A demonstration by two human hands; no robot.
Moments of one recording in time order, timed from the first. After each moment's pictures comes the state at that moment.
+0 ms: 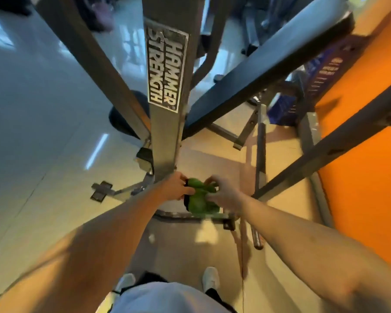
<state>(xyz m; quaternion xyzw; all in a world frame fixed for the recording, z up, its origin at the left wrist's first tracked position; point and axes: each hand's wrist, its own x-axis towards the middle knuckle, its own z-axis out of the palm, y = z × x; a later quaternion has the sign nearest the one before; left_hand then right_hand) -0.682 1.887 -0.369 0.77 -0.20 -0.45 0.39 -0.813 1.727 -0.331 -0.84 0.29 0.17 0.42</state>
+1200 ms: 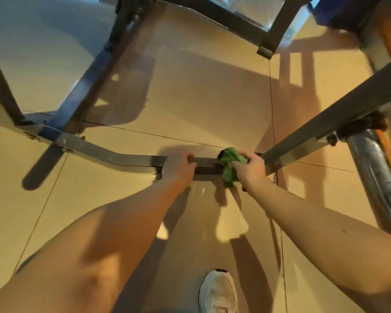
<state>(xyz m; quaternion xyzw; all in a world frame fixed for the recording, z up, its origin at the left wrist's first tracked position) -0.744 1.694 -1.100 0.89 -0.20 -0.26 0.32 -0.860 1.527 -1.070 -0.70 0.51 -0.06 0.49</state>
